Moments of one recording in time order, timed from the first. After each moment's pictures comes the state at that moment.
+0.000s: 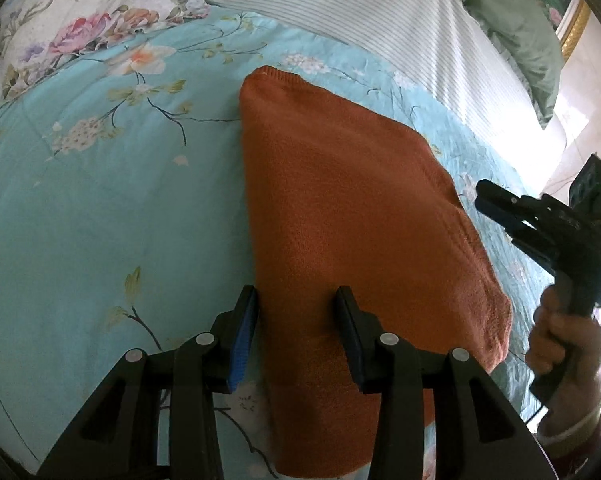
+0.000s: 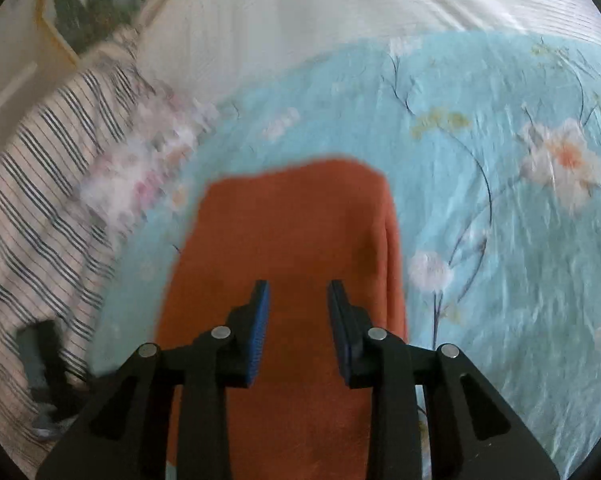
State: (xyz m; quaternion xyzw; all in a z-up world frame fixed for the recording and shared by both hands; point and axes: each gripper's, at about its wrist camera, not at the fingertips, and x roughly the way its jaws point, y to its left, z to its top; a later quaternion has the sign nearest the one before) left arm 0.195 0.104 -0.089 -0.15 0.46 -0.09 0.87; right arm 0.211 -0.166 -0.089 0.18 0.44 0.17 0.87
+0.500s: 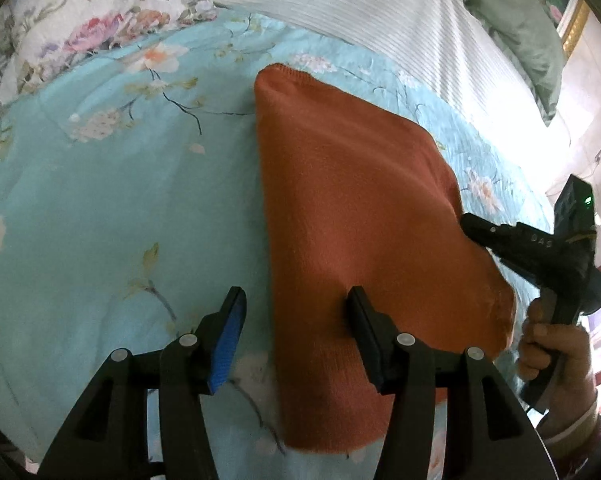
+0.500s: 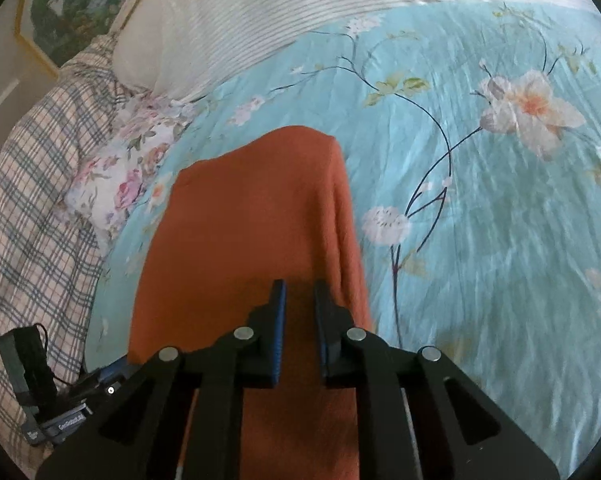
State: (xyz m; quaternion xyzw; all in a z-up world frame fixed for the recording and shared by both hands) left arm 0.170 0.109 -0.088 -0.13 0.45 -0.08 0.88; right arm 0.182 -0.184 -0.098 0.22 0.43 0.16 0.86
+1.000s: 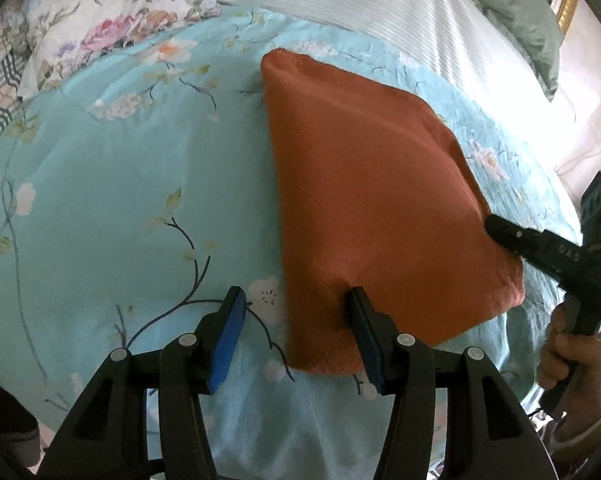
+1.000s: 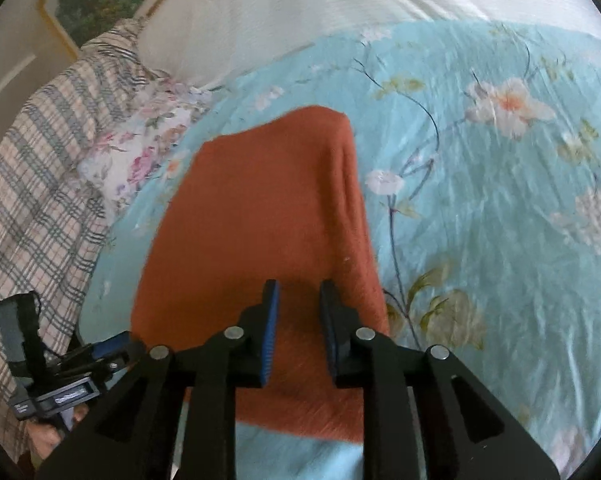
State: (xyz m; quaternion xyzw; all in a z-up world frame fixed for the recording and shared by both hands) left arm 0.128 0.105 -0.091 -0.10 0.47 -0.06 0.88; right arm 0.122 -0.179 -0.090 0.19 0.42 0.17 0.87
